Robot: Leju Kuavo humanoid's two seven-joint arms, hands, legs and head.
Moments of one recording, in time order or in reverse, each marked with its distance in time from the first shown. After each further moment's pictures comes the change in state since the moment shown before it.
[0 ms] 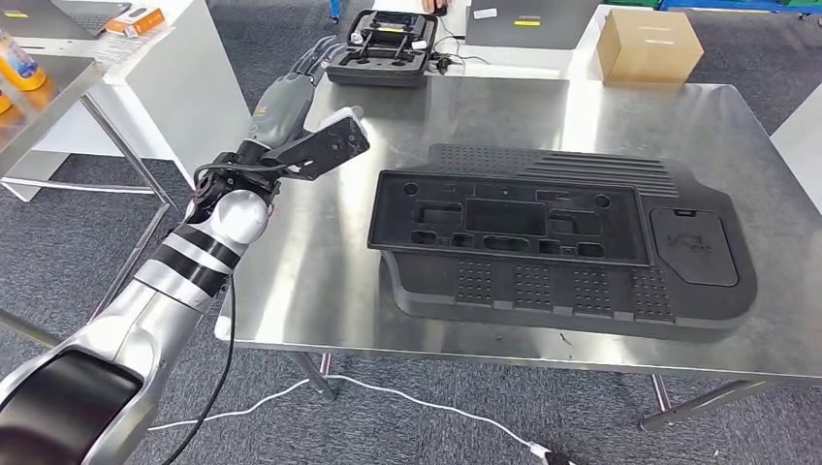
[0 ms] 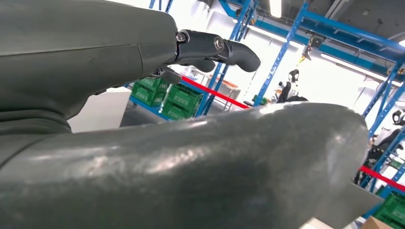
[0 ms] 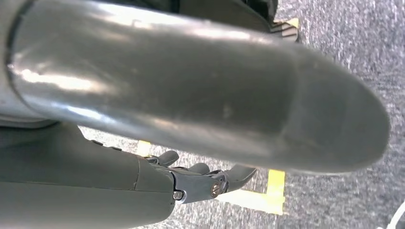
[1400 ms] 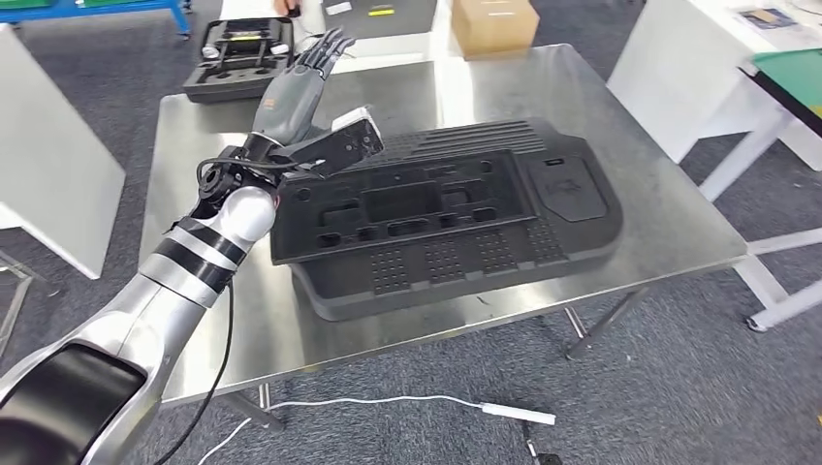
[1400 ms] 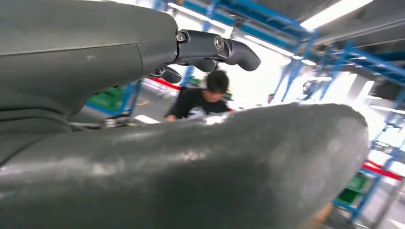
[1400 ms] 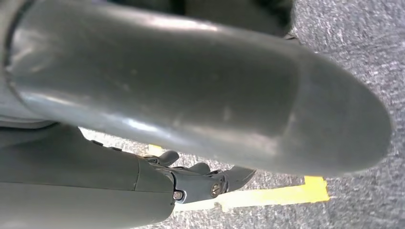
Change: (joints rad) left arm -0.012 -0.010 -0.015 -0.001 -0.082 0.019 0.018; right arm 0.009 -0.001 0.008 0.000 0.002 0.002 -0.027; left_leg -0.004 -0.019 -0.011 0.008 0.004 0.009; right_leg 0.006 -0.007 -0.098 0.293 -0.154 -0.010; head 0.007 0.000
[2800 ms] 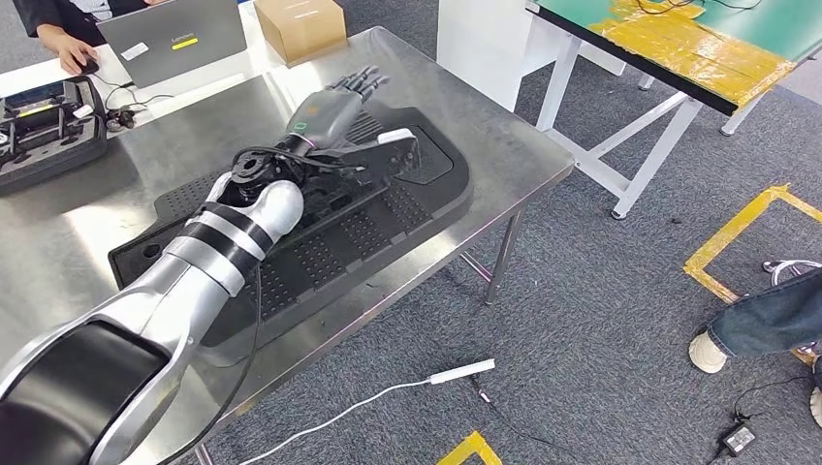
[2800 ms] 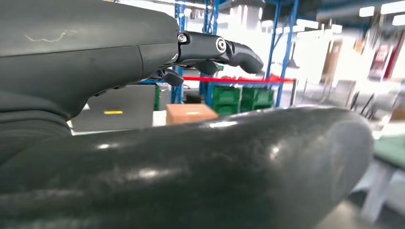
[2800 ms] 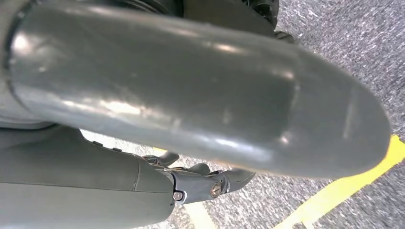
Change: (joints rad) left arm -0.109 -0.102 -0.015 0.244 -0.160 -0.123 0.055; right arm 0.016 0.010 0.002 0.001 -0.076 0.000 0.009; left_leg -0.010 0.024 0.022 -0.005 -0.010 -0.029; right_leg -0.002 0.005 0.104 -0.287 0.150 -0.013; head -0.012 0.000
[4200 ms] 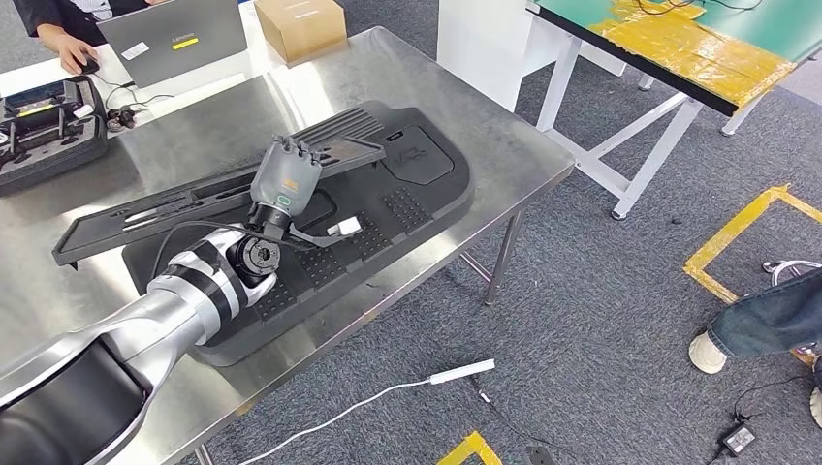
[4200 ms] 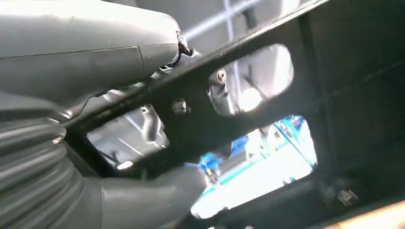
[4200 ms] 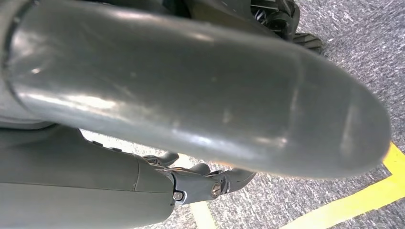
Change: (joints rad) left arm 0.040 0.142 -0.563 0.212 -0.661 0.254 0.588; right arm -0.053 0.001 0.109 0.000 0.048 0.008 0.119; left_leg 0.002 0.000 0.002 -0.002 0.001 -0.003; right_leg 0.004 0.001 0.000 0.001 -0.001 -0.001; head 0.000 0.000
